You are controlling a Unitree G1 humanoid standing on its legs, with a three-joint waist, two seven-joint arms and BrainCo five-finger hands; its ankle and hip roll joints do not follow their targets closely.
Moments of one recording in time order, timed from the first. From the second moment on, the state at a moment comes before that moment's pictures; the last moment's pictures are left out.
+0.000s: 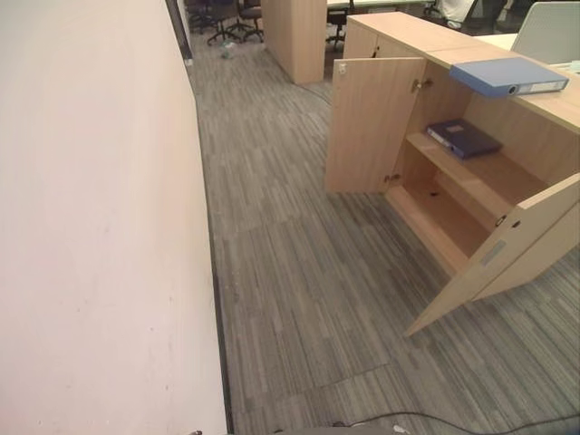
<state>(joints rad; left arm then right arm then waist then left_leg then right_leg) 0.08 0.19 -0.13 1.25 -0.06 0.04 0.16 0.09 -0.19 0.03 1.26 0.39 0.03 -0.08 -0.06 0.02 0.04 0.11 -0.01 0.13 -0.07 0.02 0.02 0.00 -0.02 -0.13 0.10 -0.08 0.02</state>
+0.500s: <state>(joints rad) 0.07 0.19 -0.16 1.26 -0.05 0.04 0.13 0.09 -0.20 0.03 1.27 0.38 0.03 -0.04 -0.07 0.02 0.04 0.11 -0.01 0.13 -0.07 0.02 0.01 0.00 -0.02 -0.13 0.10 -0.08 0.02</state>
